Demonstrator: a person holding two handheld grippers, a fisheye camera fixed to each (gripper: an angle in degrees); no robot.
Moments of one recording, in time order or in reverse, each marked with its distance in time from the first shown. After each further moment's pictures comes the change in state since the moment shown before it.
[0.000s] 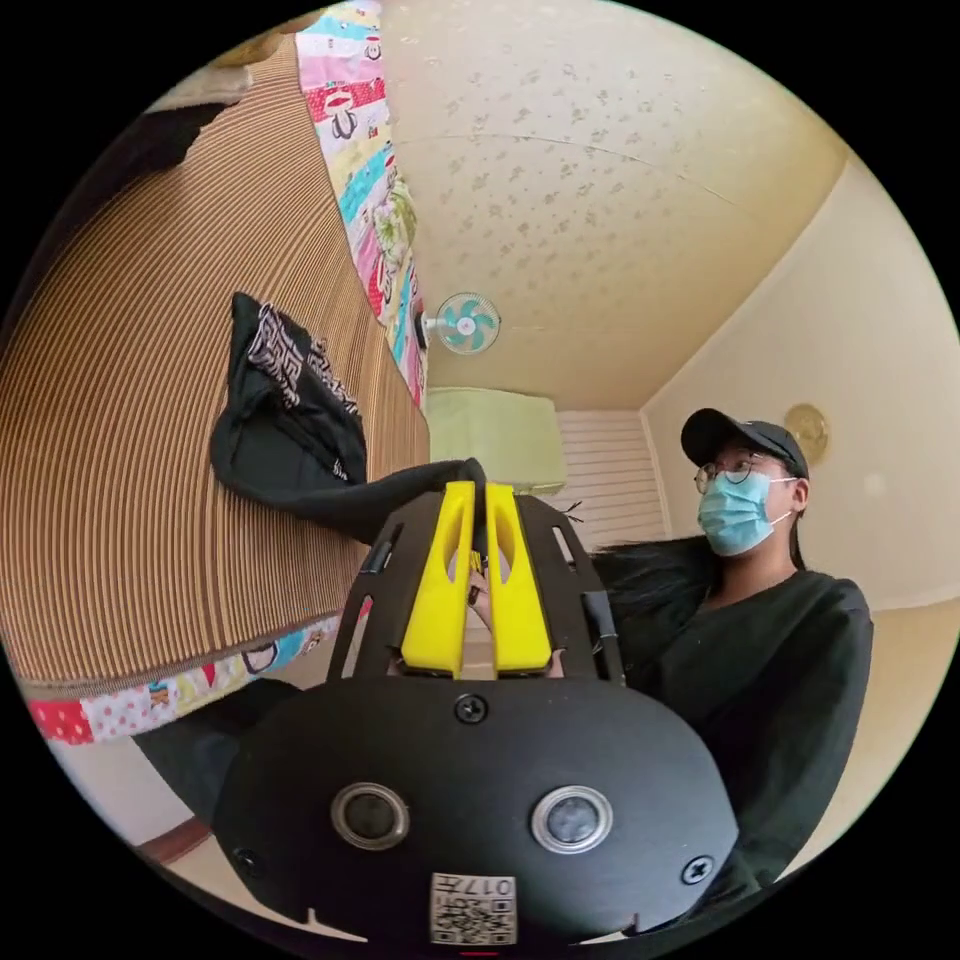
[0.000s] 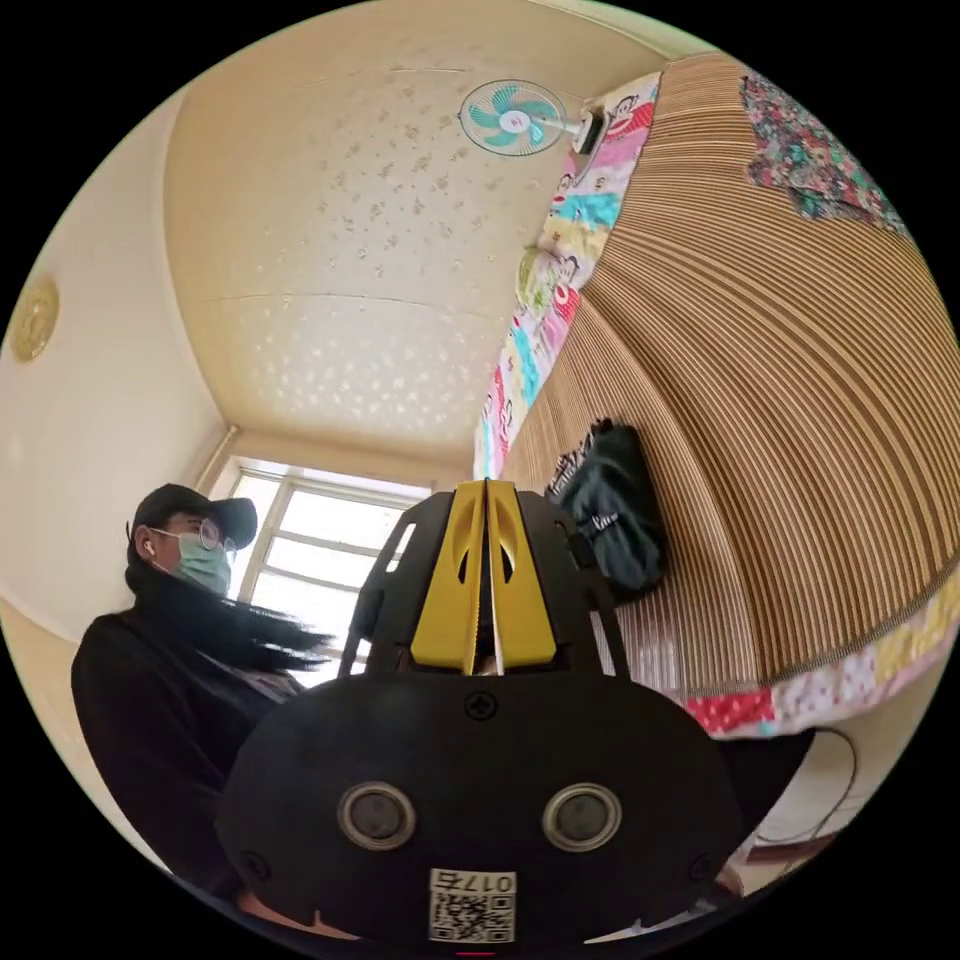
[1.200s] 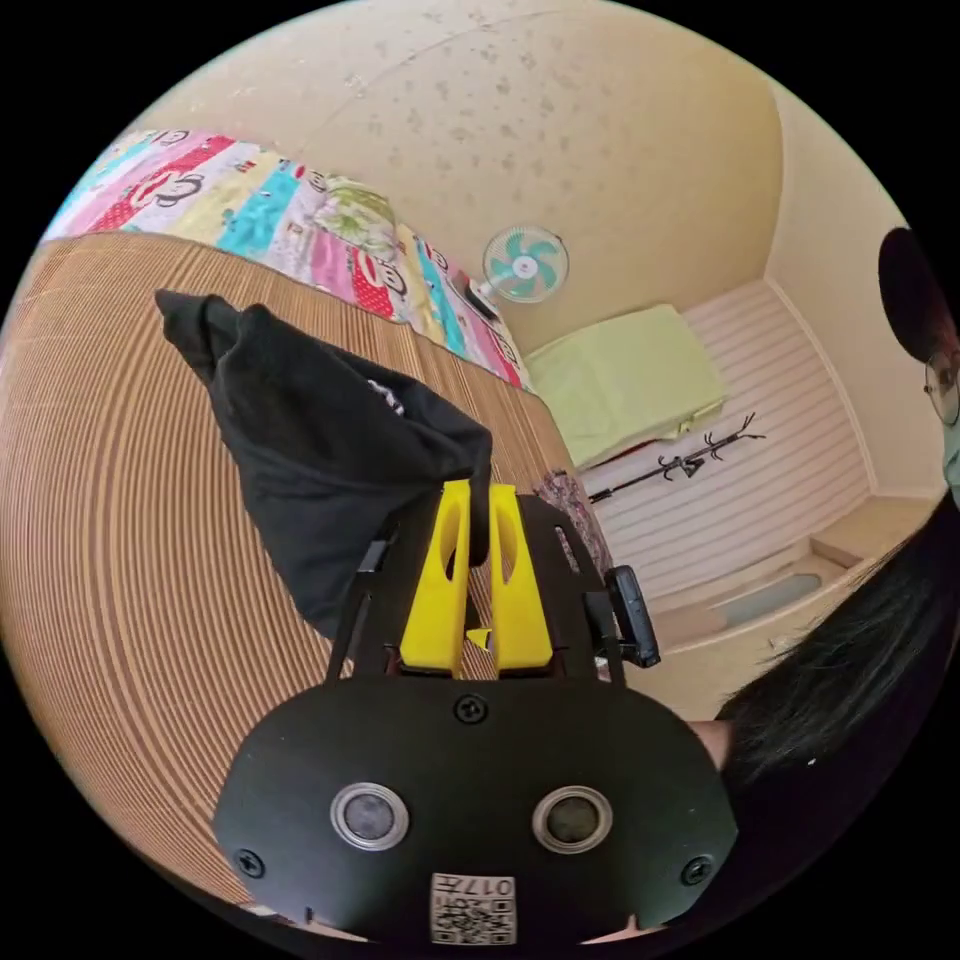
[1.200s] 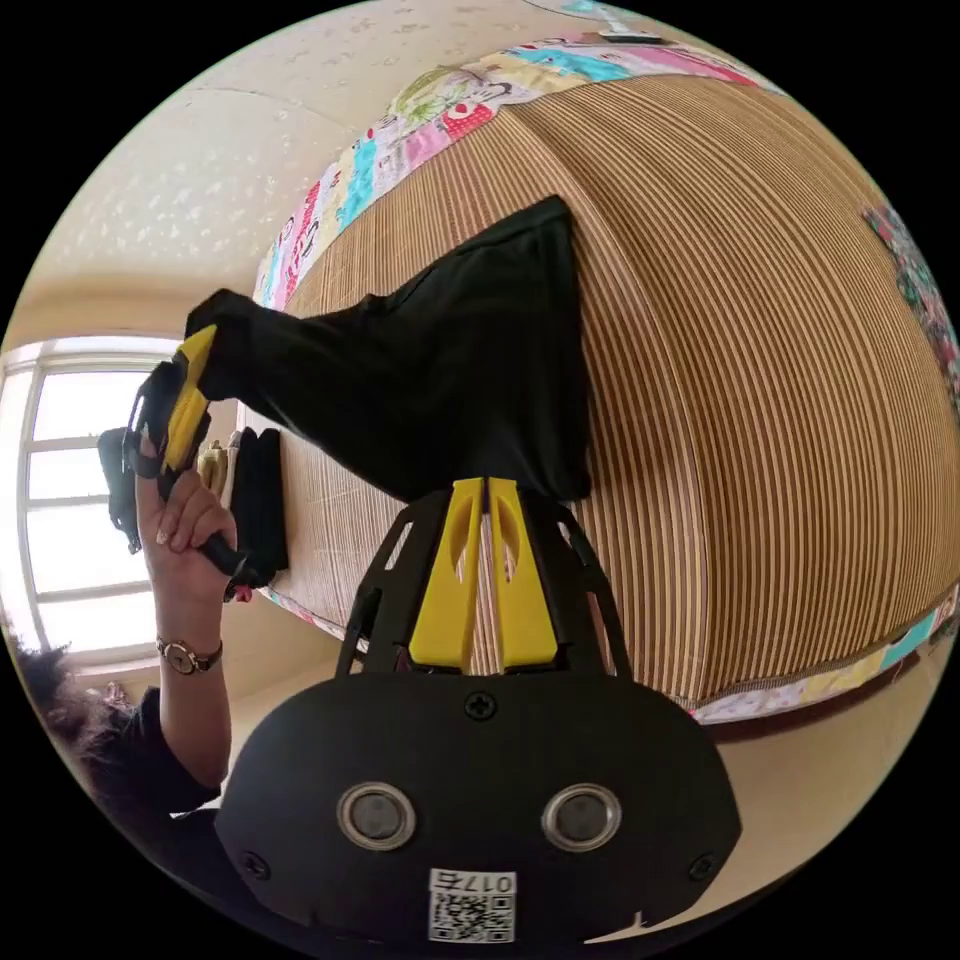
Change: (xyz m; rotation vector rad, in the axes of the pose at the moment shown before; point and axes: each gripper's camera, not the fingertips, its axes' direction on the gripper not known) left arm -0.077 -0.088 0.393 -0.277 -0.498 0.355; right arm 0.073 0.011 0.159 -0.542 0.772 0.021
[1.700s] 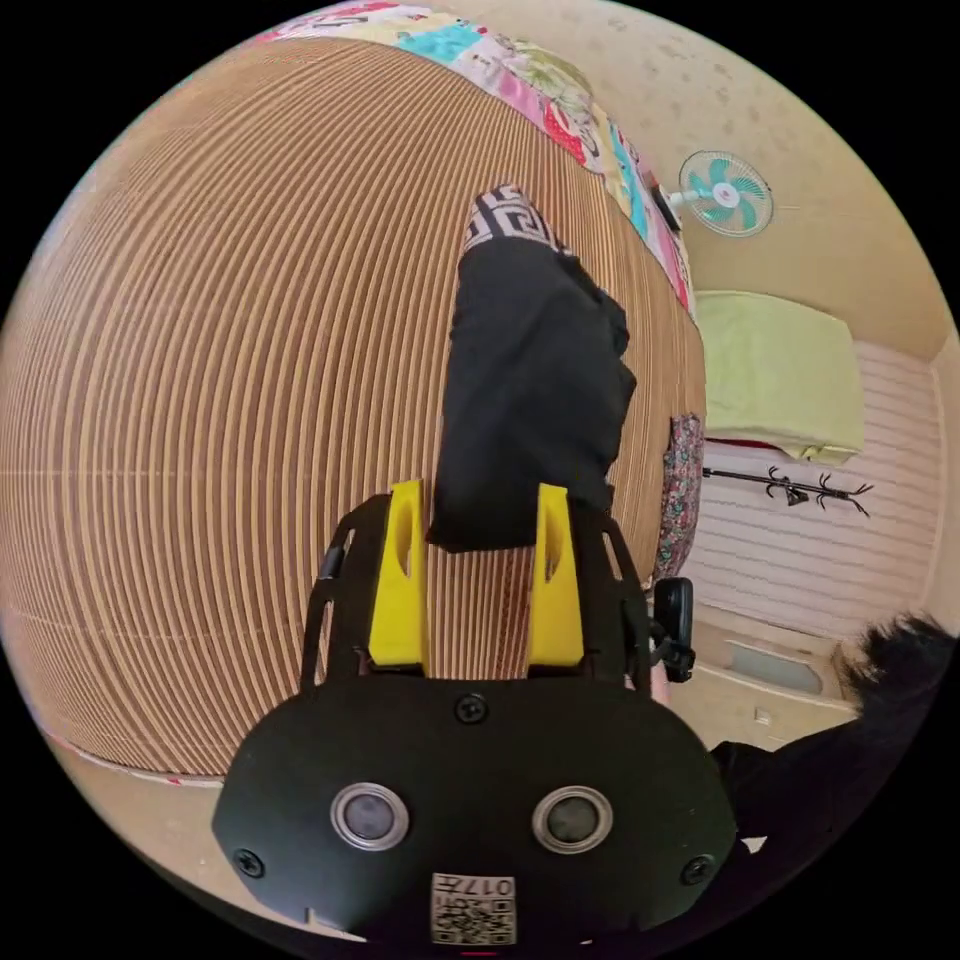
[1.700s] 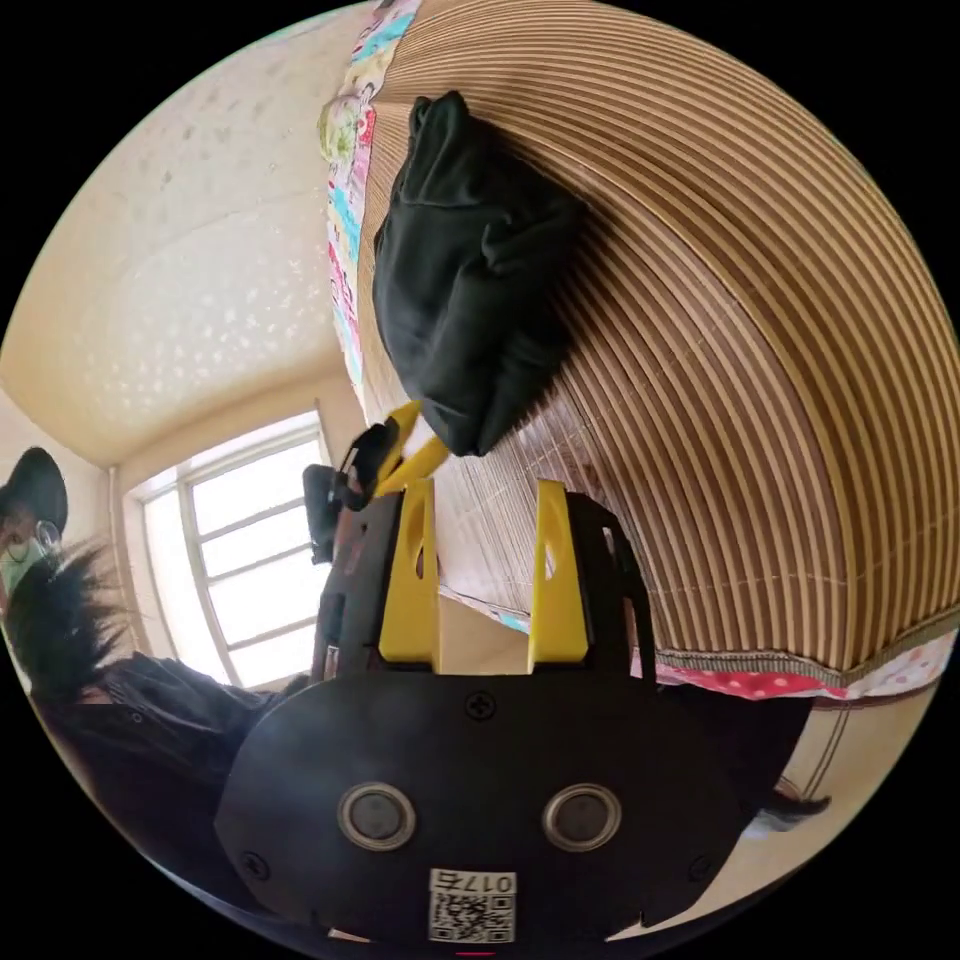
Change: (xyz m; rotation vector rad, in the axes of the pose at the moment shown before) left arm -0.100 0.107 0.106 -0.328 -0.189 -0.519; right arm 0.120 0.016 0.021 -0.008 -0.664 0.331
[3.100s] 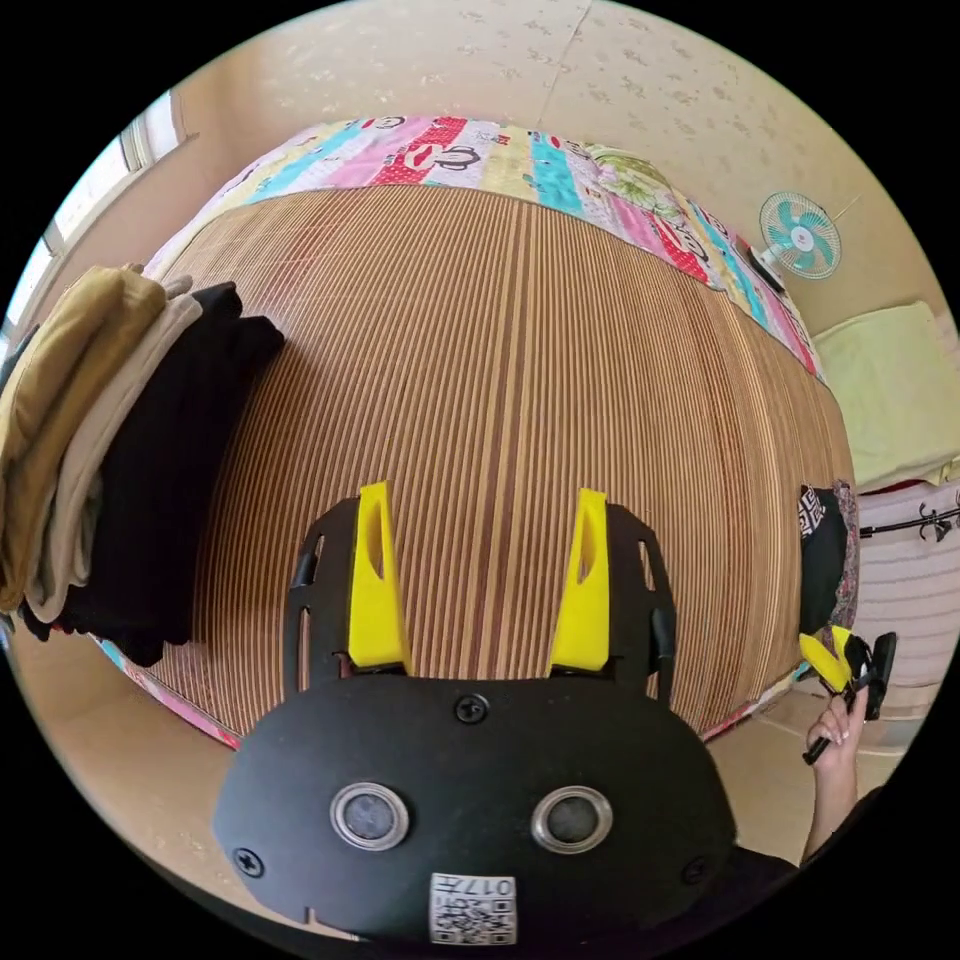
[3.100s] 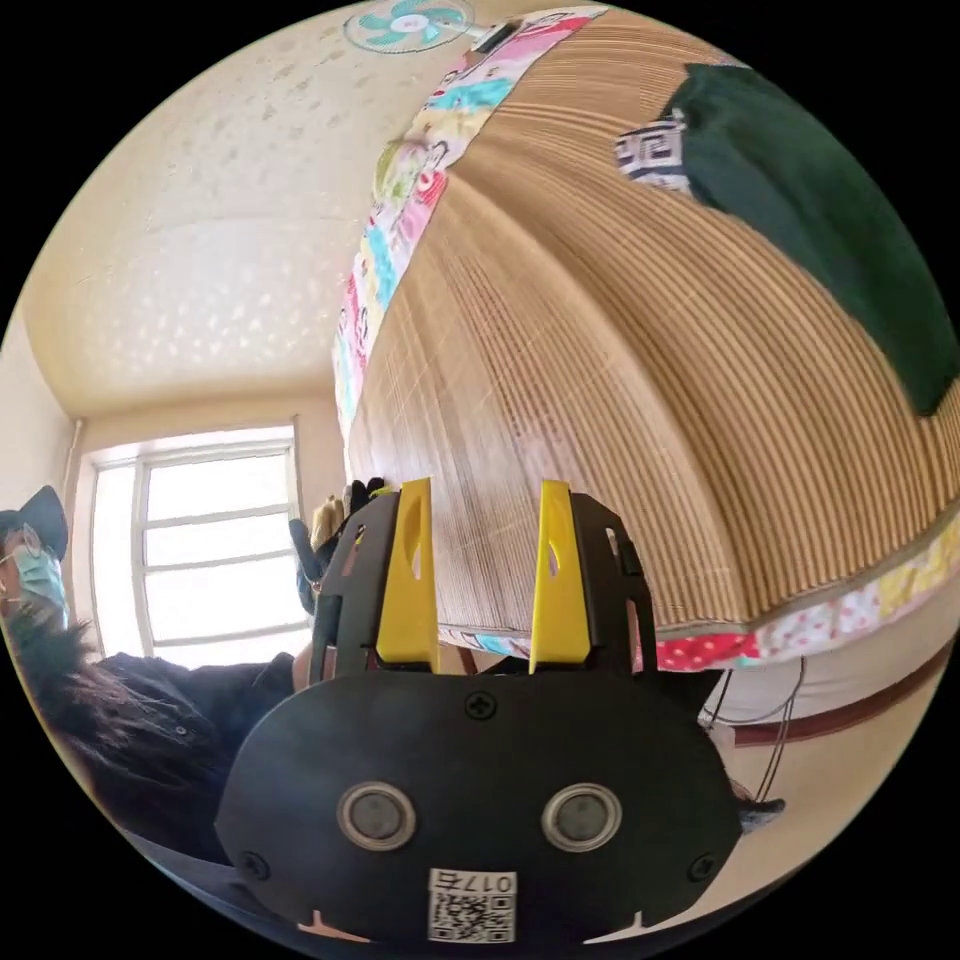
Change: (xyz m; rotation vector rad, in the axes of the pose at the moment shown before) left arm -0.068 0.102 -0.081 0.430 -0.620 0.026; right arm -0.041 0.027 0.050 0.063 0.325 -0.317
